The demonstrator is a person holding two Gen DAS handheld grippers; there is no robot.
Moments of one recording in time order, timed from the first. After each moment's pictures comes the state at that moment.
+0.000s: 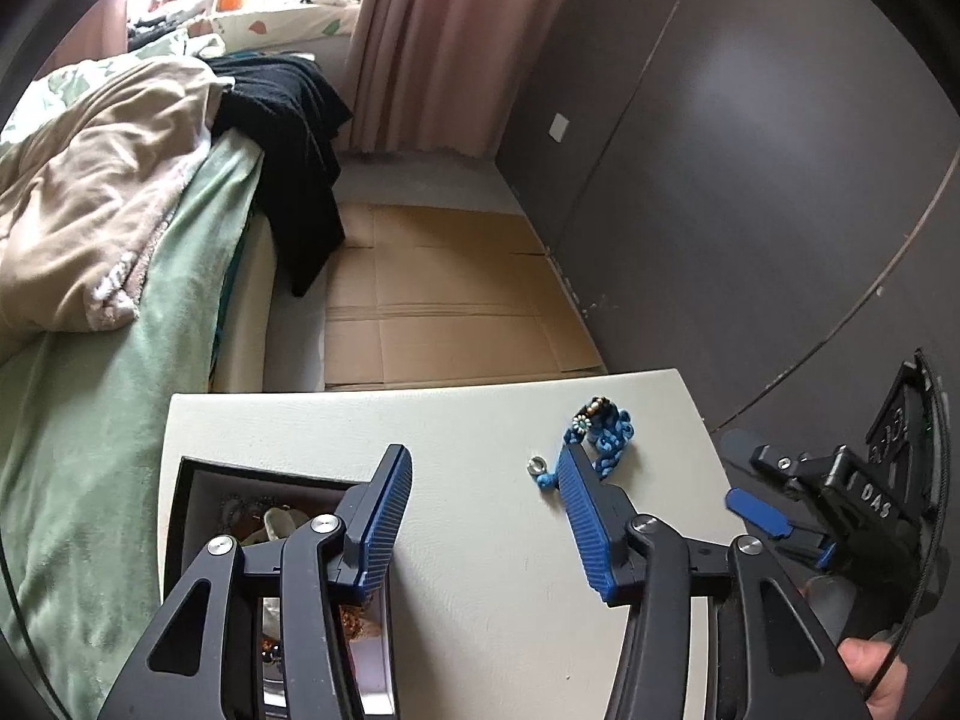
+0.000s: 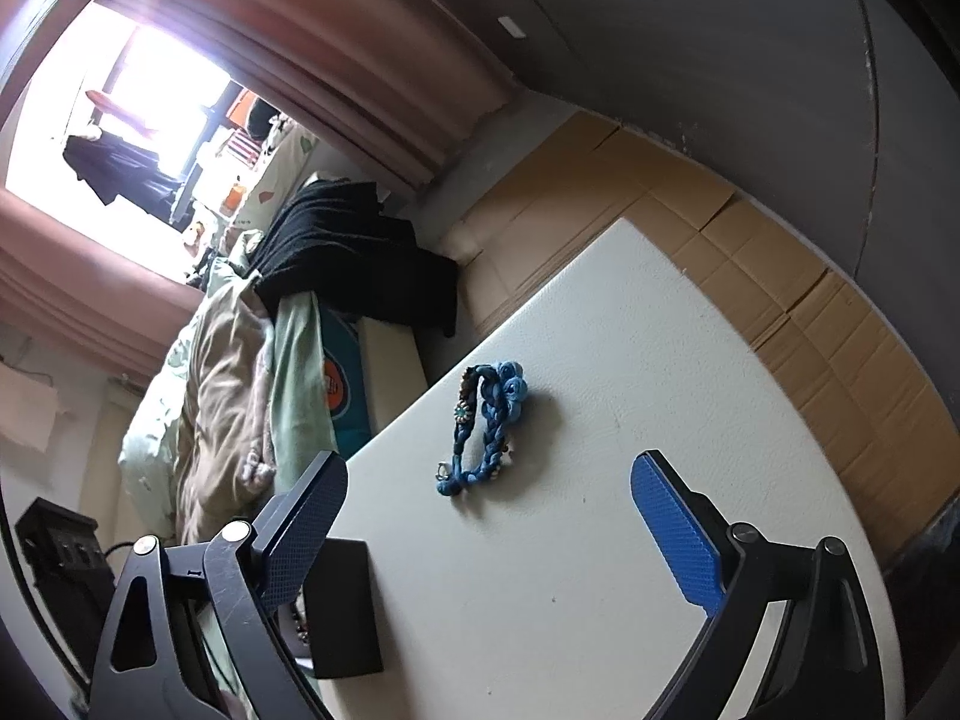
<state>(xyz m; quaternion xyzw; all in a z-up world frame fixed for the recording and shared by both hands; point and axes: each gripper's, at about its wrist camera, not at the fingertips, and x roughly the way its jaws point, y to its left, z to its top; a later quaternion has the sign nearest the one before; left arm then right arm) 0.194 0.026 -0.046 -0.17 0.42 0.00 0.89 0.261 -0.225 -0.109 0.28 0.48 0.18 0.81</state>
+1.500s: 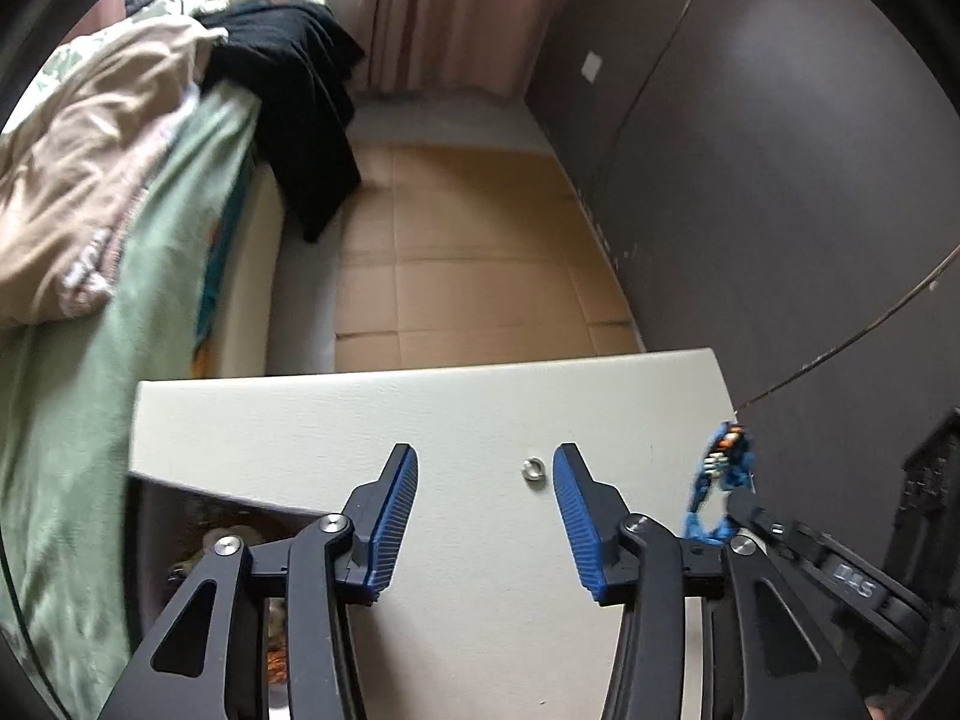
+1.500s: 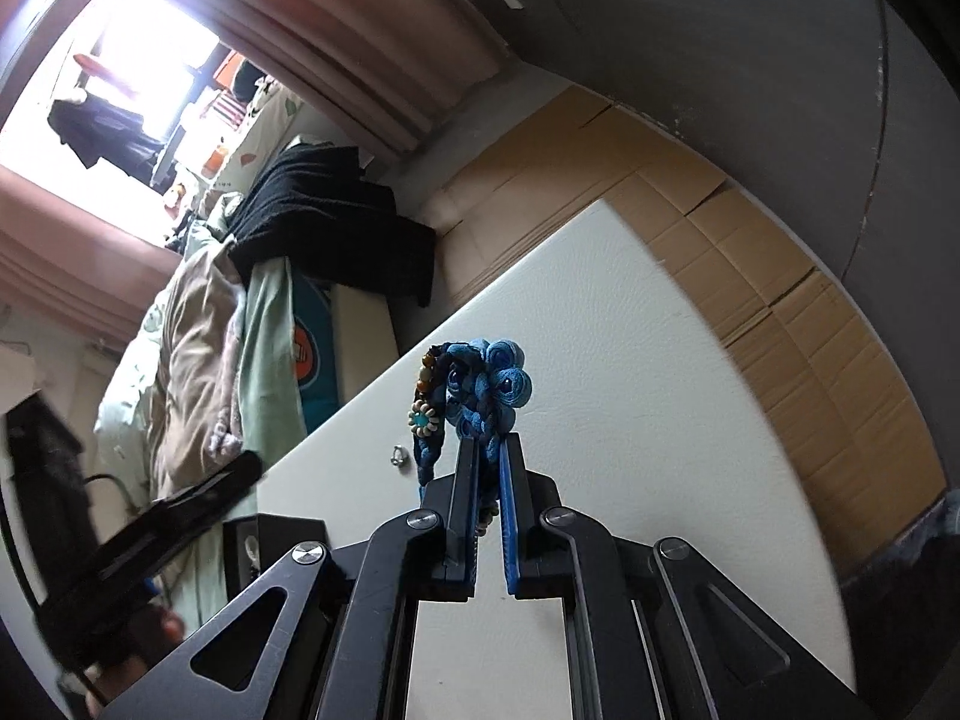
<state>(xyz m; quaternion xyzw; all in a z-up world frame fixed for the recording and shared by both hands) 0.252 0.001 -0.065 -0.16 0.51 0.03 0.85 0.269 -0.242 -0.111 0.24 0.51 0.17 0.80</state>
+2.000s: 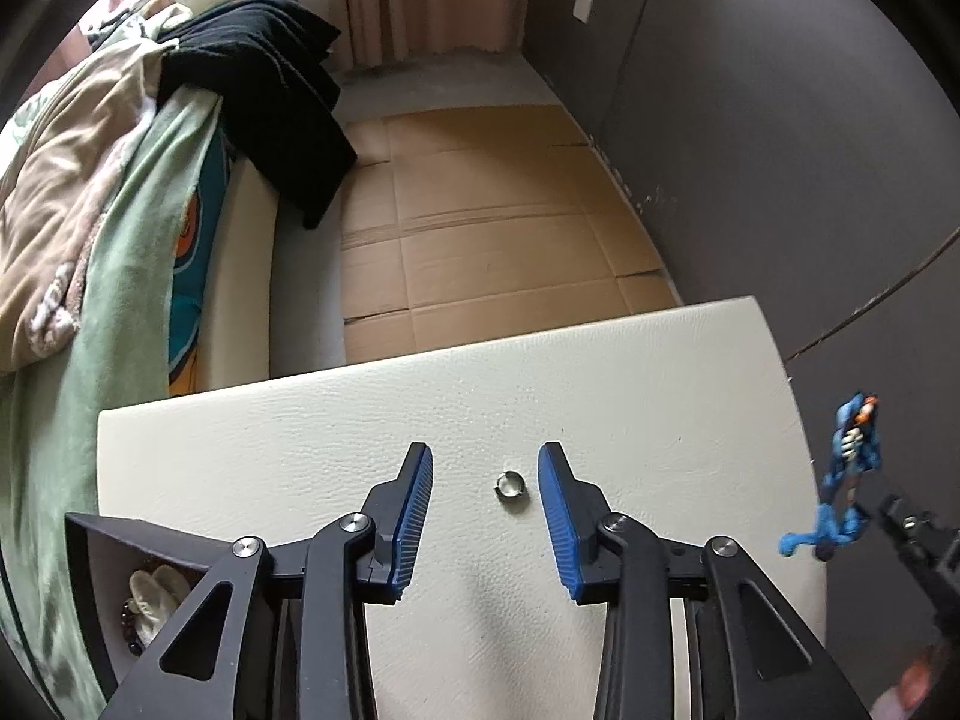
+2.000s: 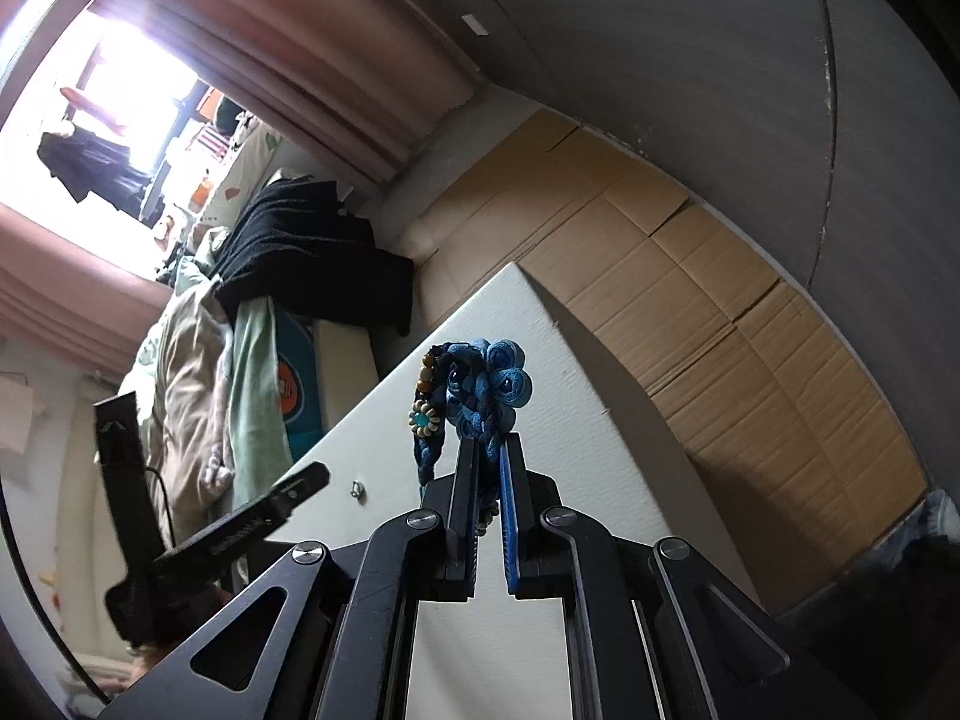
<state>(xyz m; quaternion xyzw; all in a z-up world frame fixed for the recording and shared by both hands) 0.290 -0.040 -0.104 -0.08 0.55 0.05 0.83 0.274 -0.290 -0.104 0.26 0.50 0.15 0.81</state>
